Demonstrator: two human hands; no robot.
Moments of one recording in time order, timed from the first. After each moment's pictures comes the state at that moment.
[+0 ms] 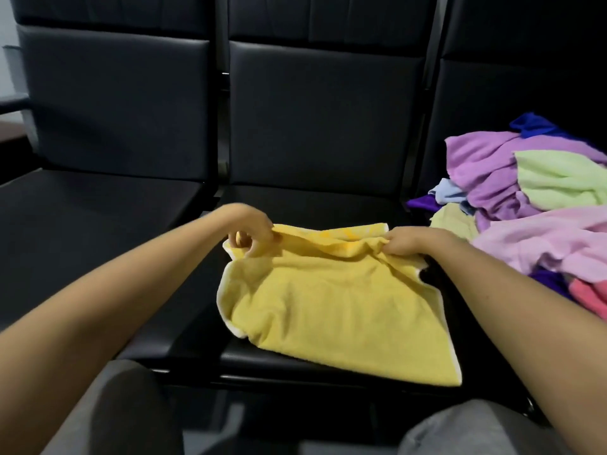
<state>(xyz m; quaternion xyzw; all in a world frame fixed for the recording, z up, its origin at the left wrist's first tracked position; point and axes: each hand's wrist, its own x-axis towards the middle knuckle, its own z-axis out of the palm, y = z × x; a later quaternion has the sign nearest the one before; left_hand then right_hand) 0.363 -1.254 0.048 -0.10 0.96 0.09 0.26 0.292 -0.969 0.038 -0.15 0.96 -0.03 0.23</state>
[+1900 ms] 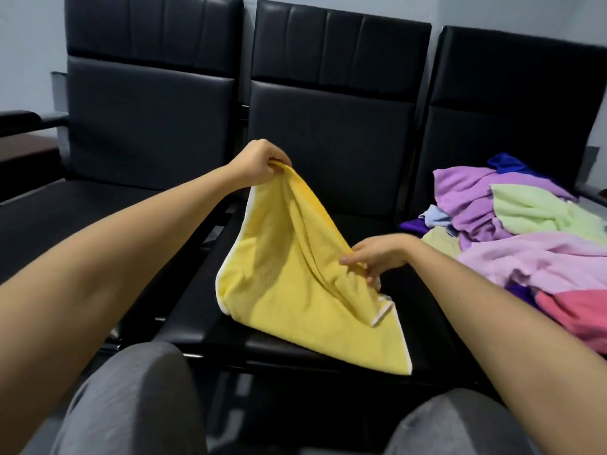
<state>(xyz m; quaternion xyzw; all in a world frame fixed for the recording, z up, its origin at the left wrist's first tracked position) 0.398 -1.280 0.150 0.10 0.95 0.19 -0.24 0.367 -1.017 0.086 -0.15 0.86 -0.26 0.41</state>
